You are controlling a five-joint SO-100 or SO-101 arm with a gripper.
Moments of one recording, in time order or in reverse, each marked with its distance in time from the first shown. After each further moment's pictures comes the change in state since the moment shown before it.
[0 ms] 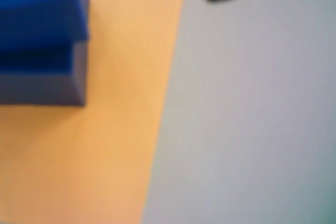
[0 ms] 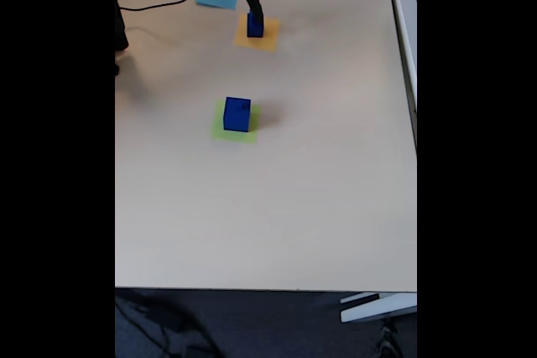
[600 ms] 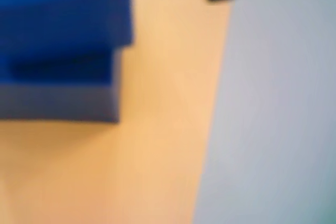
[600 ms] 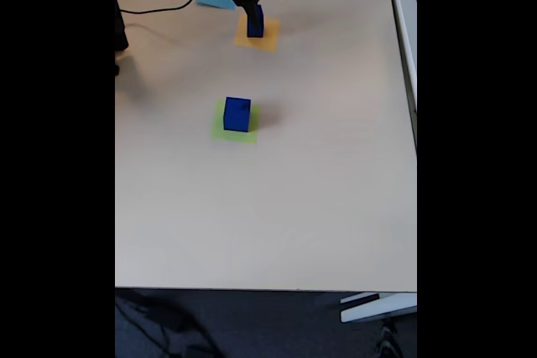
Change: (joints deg) arm 1.1 0.0 4.4 -2.7 -2.1
